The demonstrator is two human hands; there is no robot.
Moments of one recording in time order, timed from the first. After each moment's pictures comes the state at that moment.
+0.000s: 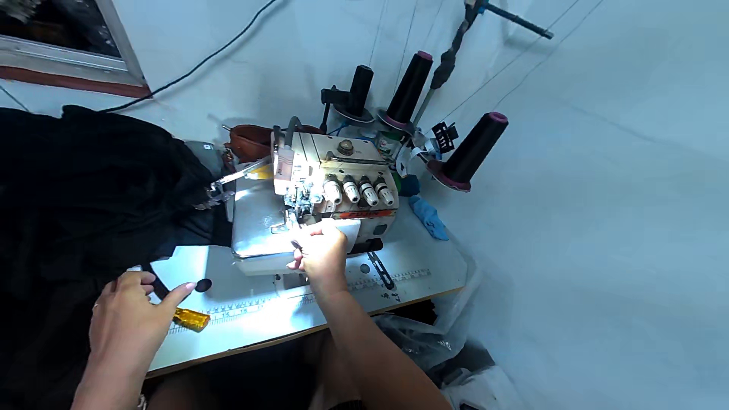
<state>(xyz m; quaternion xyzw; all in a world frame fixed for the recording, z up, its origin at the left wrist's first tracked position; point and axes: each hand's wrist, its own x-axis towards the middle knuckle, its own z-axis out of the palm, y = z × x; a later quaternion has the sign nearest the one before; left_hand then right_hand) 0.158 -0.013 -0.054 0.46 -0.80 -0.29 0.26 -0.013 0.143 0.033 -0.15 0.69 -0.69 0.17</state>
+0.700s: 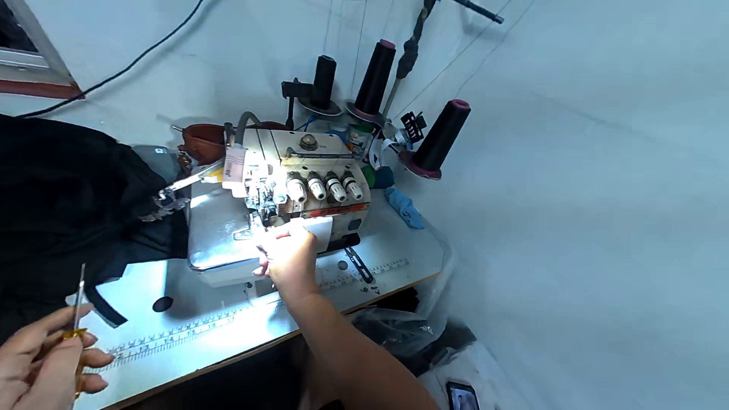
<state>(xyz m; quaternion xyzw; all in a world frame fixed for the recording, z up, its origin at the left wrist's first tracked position) 0.187 0.028 -0.002 0.40 -0.74 -0.49 0.26 -0.019 0.139 0.030 -0.14 0.70 -0.68 0.17</state>
